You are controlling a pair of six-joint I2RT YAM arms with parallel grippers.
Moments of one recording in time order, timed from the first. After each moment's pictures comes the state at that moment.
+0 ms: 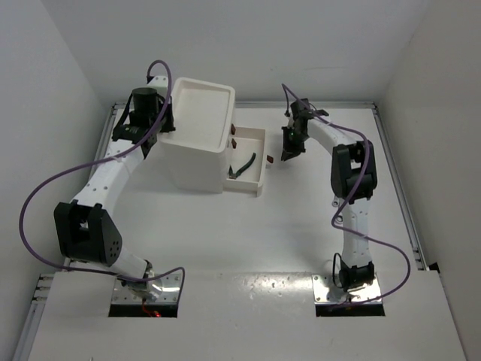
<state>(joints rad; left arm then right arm) -0.15 1.51 1.37 -0.30 -0.07 -0.03 0.21 2.29 1.83 -0.75 -0.19 0.23</state>
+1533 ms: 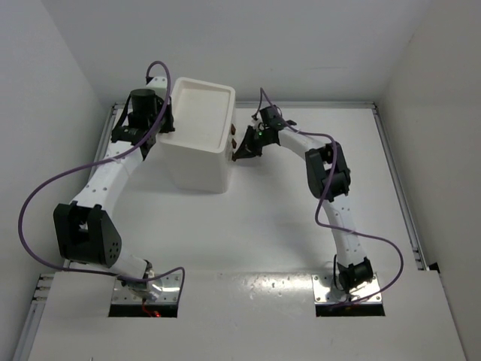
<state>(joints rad) -0.14 1.50 1.34 -0.27 -0.03 -0.03 0.38 2.51 1.98 -0.43 -0.67 0.72</state>
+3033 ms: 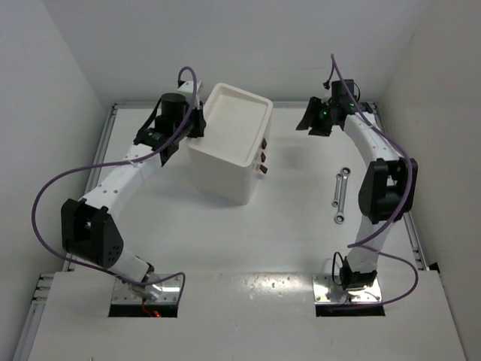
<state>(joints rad) -0.34 1.51 1.35 -0.24 -0.02 -0.12 0.06 1.94 1.69 -0.58 -0.30 0.35</state>
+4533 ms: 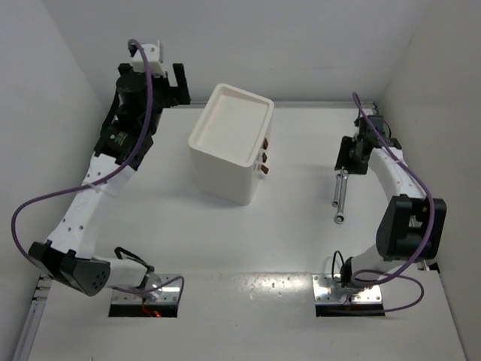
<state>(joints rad) -0.36 1.33 1.58 -0.26 -0.30 -0.05 -0.11 1.55 1.17 -0.63 -0.05 0.18</state>
